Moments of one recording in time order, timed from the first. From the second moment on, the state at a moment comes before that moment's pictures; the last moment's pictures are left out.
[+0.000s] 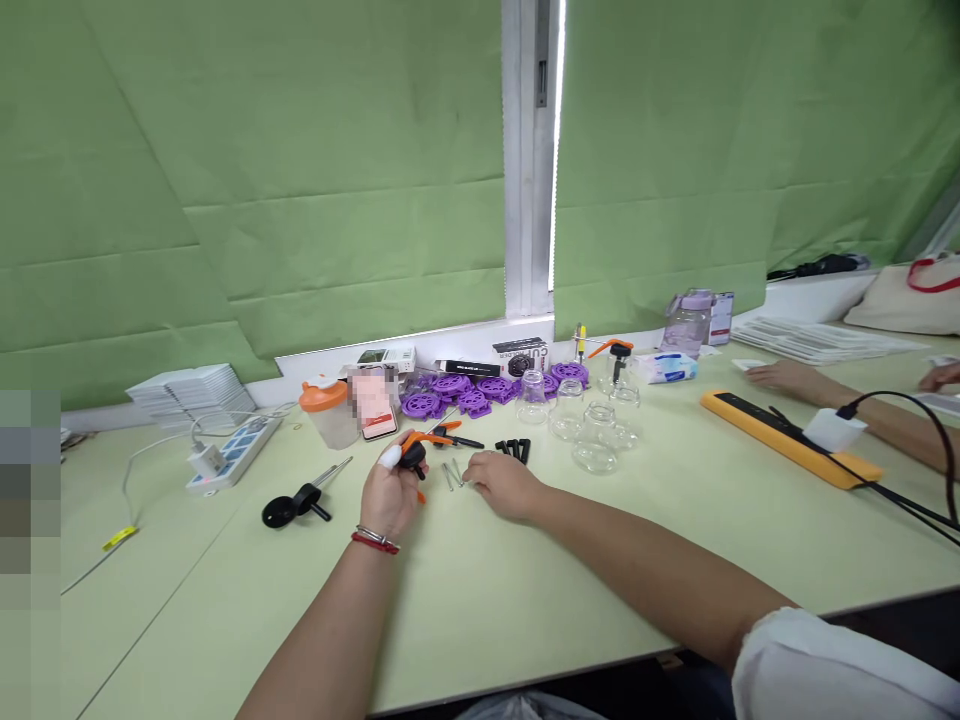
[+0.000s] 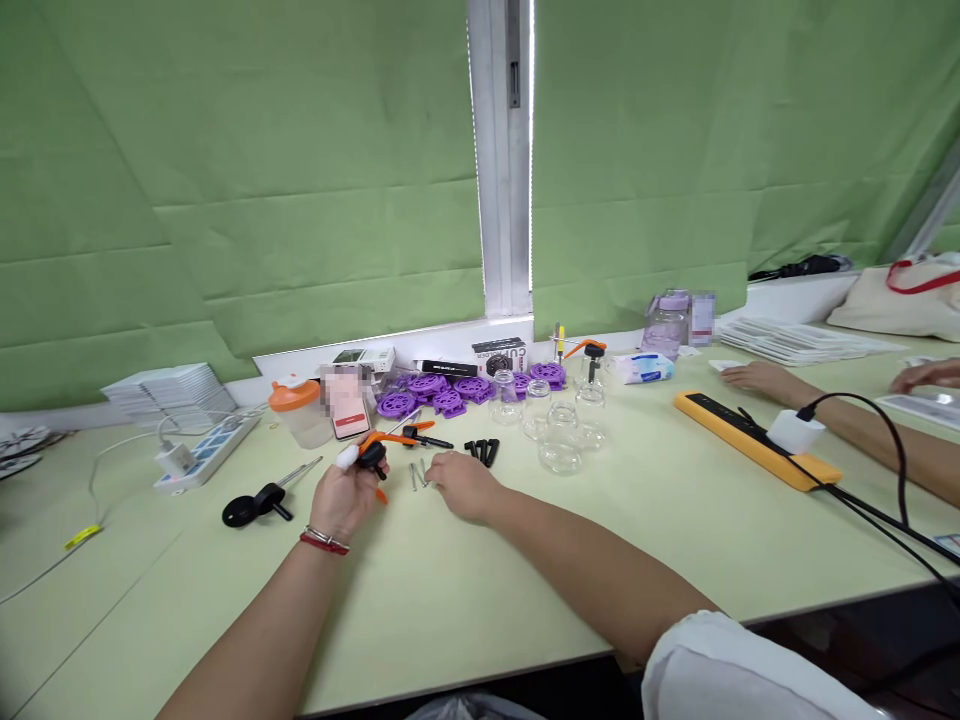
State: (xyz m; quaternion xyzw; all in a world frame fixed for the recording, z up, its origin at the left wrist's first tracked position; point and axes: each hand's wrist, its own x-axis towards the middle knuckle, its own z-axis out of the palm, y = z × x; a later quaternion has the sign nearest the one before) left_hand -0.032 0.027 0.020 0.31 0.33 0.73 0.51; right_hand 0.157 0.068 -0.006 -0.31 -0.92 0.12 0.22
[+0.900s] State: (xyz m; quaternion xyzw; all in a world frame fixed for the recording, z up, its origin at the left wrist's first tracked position) left_hand -0.035 0.033 0.007 0.31 0.35 0.75 0.46; right_hand 0.119 0.060 0.008 -0.14 -0.97 -0.18 0.01
